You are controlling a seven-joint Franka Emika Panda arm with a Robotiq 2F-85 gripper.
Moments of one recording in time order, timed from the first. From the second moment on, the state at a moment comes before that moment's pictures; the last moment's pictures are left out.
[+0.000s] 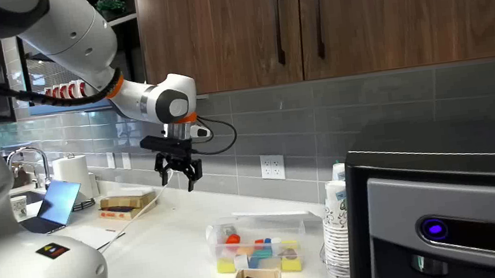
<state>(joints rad) 0.24 -0.29 0.09 -2.36 0.26 2.14 -0.10</state>
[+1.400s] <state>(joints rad) 0.13 -0.24 0.10 -2.49 0.26 2.63 0.16</state>
